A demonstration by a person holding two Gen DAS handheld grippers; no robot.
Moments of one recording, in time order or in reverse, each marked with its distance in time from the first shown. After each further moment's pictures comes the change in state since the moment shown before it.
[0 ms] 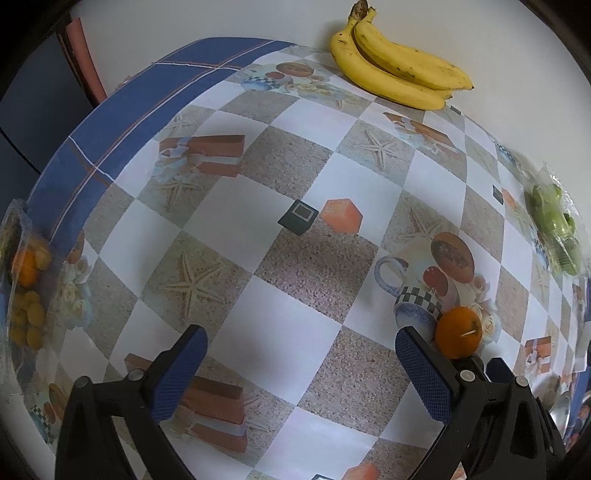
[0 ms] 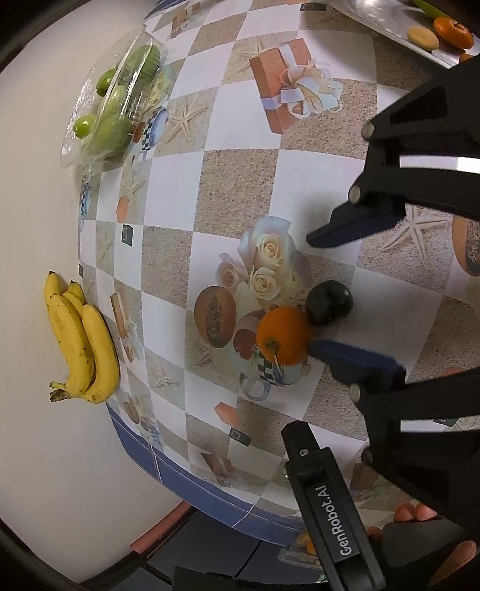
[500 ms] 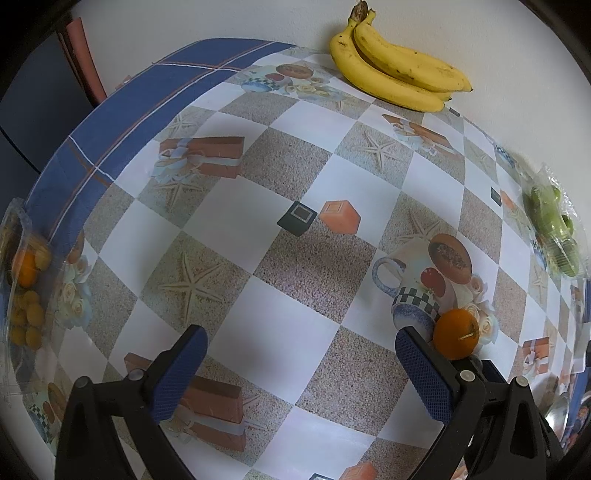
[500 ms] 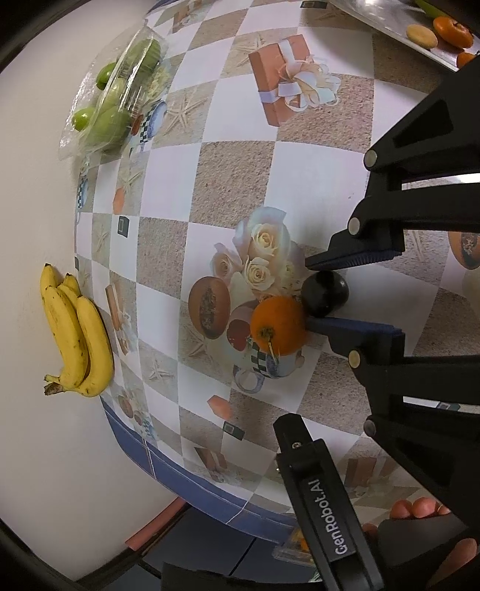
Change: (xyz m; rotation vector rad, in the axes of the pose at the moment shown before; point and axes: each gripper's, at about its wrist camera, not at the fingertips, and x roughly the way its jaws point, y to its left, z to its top) left arm -0.002 0.001 0.000 -0.008 -0.004 -0.003; right arm -0.001 0.003 -0.001 -0.005 0.016 0.015
